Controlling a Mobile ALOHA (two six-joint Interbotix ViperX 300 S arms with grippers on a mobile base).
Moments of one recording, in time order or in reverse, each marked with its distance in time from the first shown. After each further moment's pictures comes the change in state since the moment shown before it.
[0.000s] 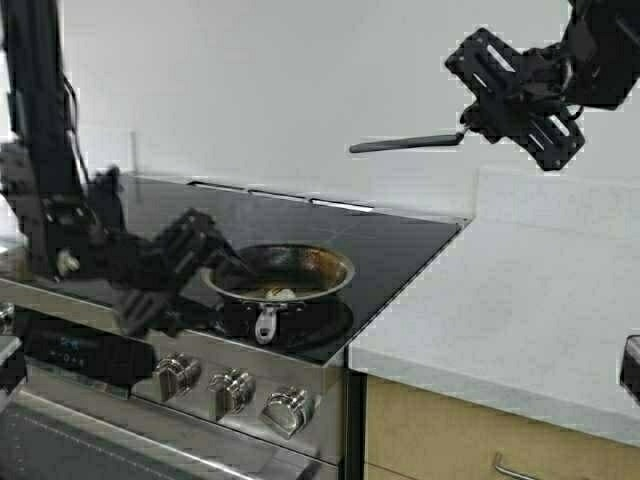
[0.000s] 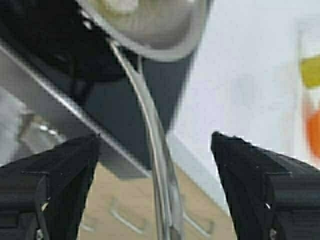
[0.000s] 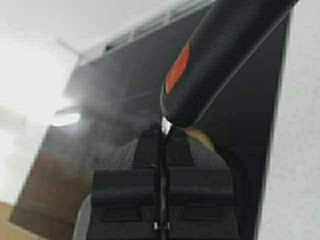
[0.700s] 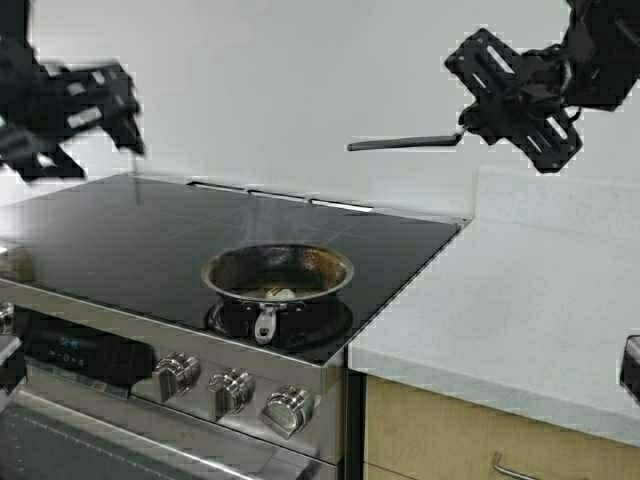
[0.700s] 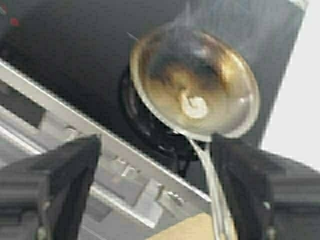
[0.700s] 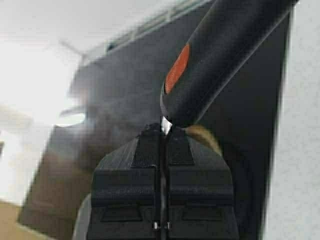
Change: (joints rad) left arm 0.005 -0.934 0.377 -0.502 0.601 0.663; right arm 0.003 0.005 0.000 -0.003 0.000 0.029
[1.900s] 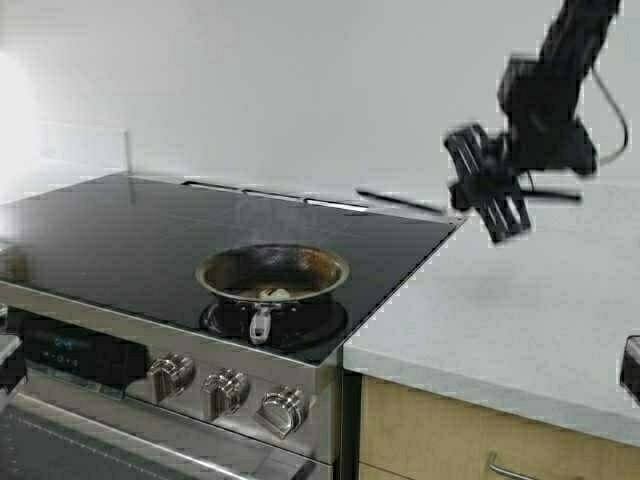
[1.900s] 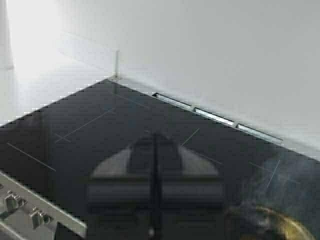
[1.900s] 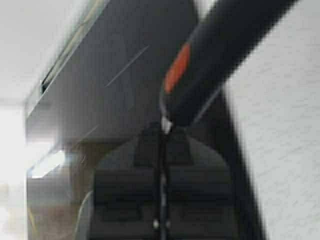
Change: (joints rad) left arm 0.348 -0.914 0.020 0.115 0.433 0.216; right arm -0.146 0.462 -0.476 -0.061 0.238 0.318
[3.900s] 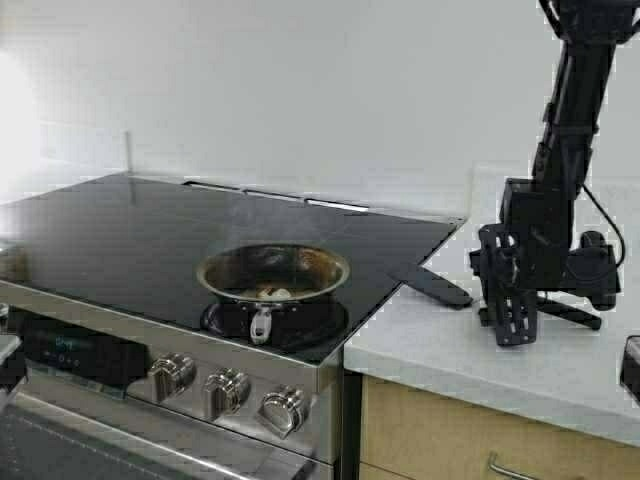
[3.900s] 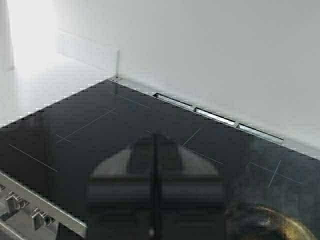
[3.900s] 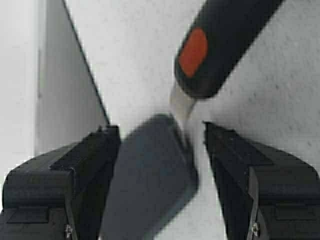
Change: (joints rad) left arm 0.000 0.000 0.005 0.000 -0.015 0.005; right arm -0.071 0.442 -0.110 0.009 -0.299 0.387
